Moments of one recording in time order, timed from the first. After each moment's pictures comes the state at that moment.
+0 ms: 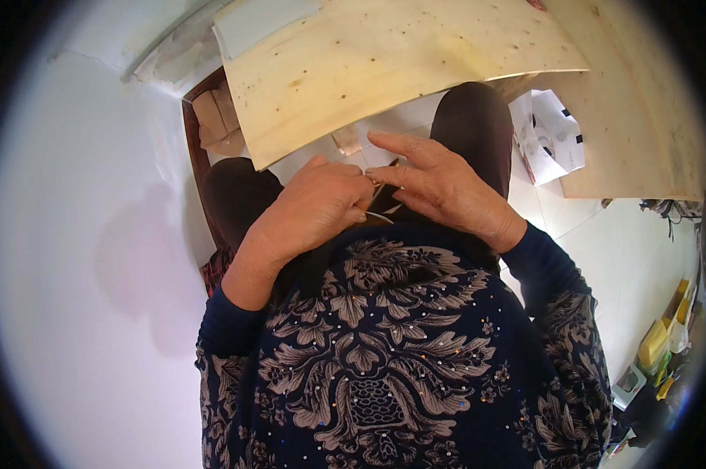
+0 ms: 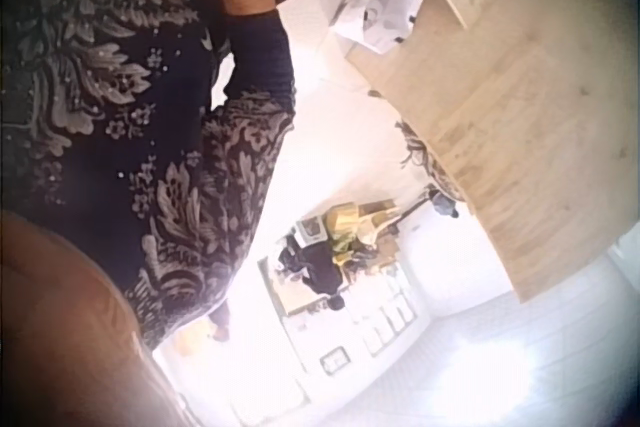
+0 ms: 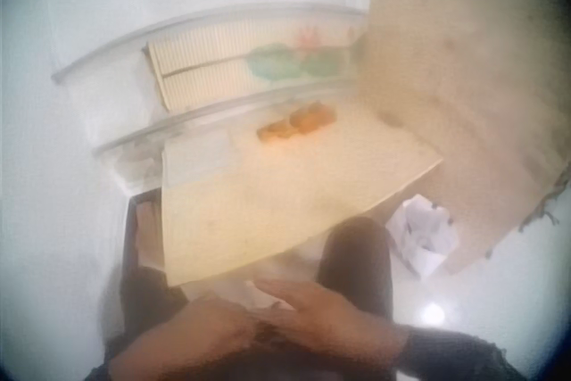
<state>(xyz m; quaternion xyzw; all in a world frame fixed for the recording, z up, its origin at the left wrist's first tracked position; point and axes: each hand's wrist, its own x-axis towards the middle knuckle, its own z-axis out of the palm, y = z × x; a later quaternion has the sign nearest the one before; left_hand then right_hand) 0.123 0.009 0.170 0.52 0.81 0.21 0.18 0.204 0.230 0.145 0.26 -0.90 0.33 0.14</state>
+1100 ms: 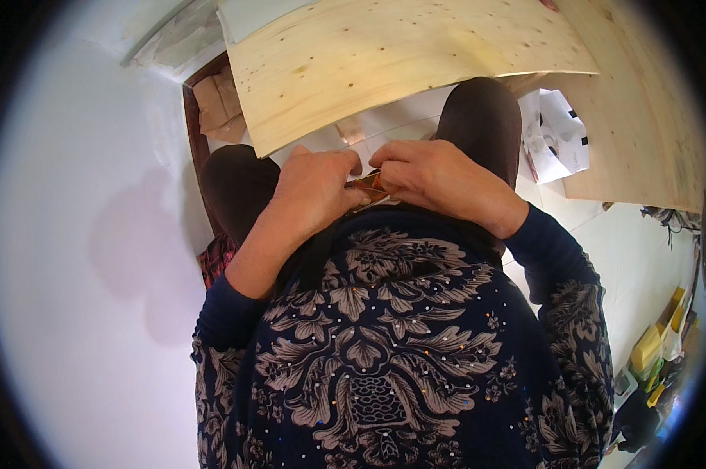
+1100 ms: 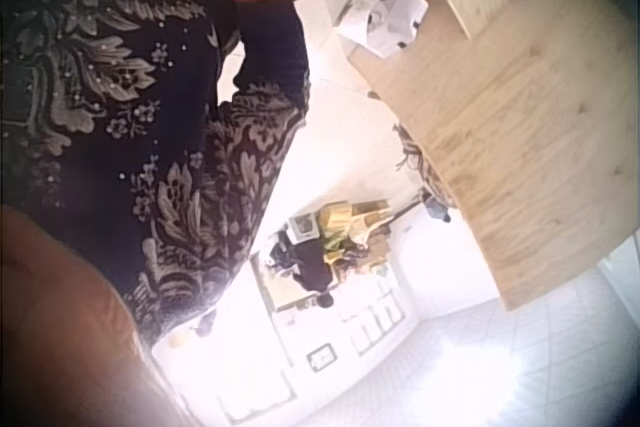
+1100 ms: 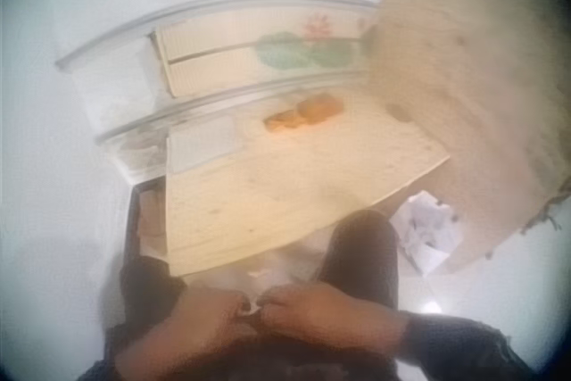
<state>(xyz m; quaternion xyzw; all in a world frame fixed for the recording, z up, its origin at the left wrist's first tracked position) 0.122 0.009 0.149 0.38 0.90 0.15 0.16 0.182 0.219 0.140 0.32 -0.89 0.32 -0.01</state>
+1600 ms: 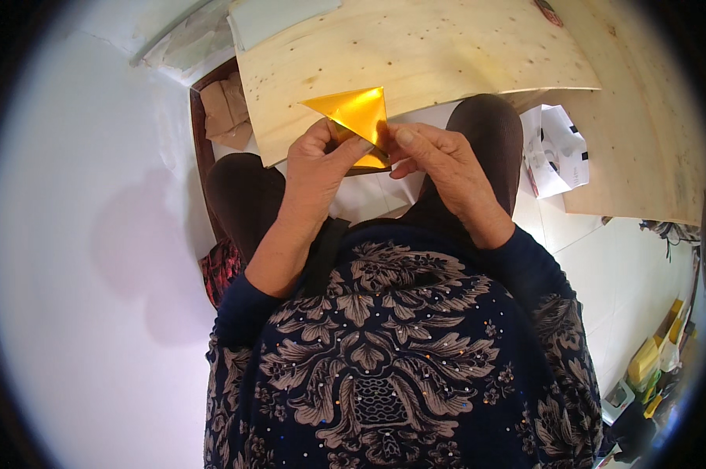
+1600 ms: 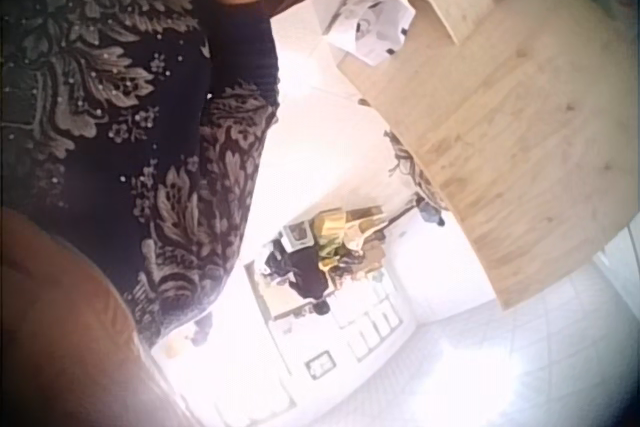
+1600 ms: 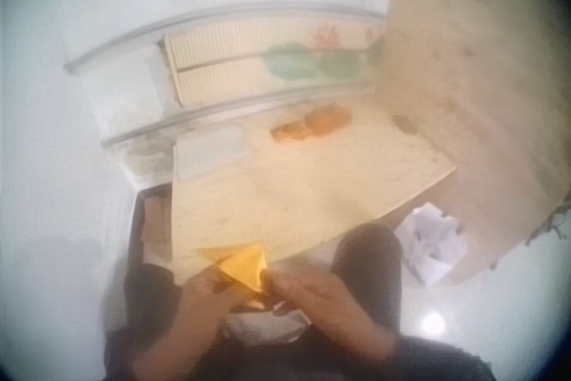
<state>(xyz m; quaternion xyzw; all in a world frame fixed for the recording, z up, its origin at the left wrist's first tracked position) 0.112 0.025 0.131 0.11 0.65 0.73 0.16 0.173 0.207 0.136 0.01 -0.61 0.79 -0.02</state>
